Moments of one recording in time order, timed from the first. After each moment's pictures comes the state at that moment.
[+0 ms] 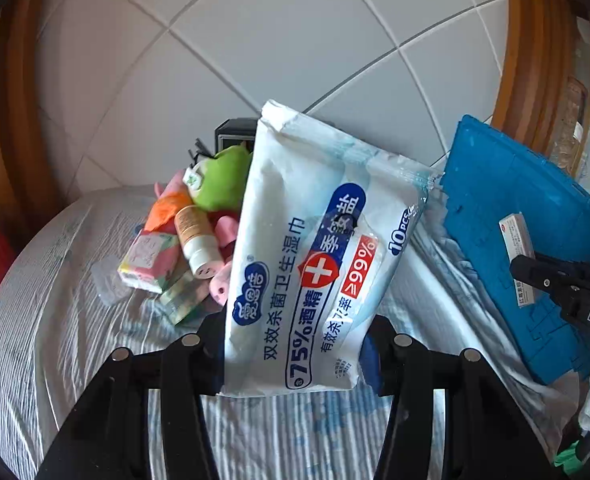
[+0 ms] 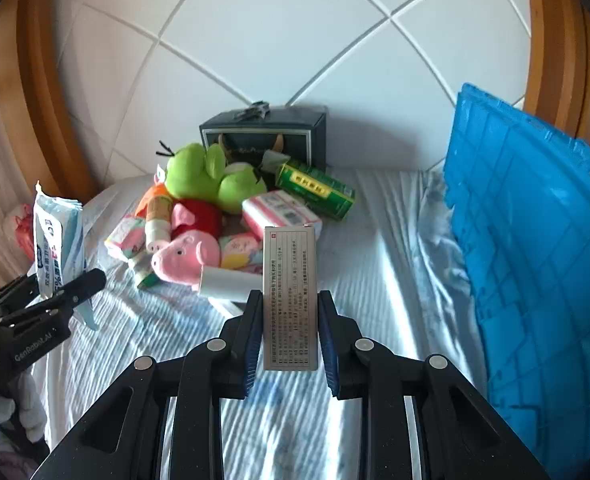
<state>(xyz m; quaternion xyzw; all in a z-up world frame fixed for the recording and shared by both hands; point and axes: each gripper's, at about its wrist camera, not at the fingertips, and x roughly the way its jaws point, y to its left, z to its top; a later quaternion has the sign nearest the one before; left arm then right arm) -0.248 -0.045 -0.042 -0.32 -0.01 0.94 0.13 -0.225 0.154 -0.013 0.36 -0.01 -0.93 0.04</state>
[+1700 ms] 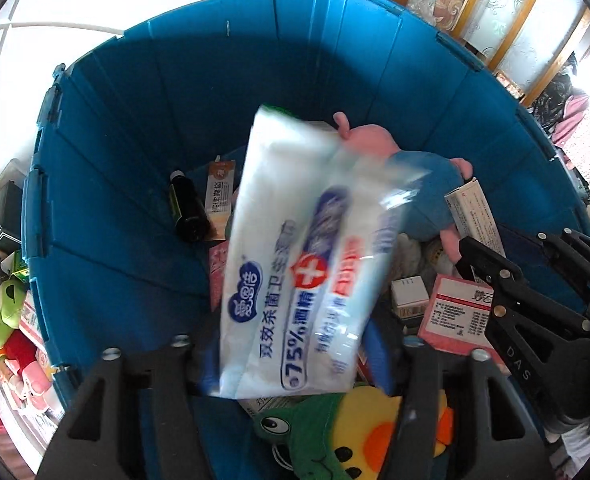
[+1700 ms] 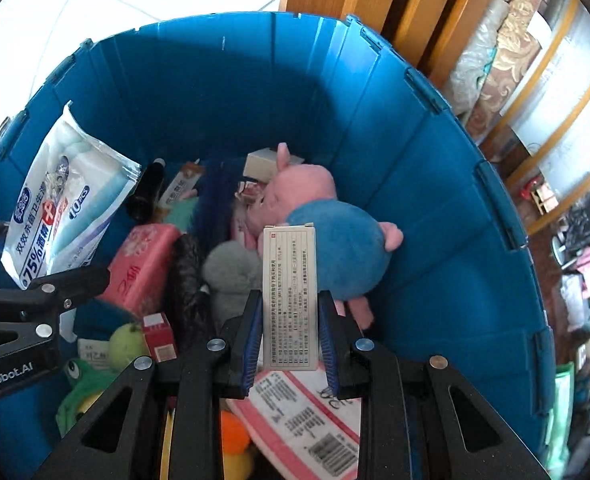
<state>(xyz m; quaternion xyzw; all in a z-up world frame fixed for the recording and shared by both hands) -0.299 0.506 0.018 -0.55 0.18 0.76 0.31 -0.234 0.607 0.034 0.54 -0.02 -0.83 -0.16</state>
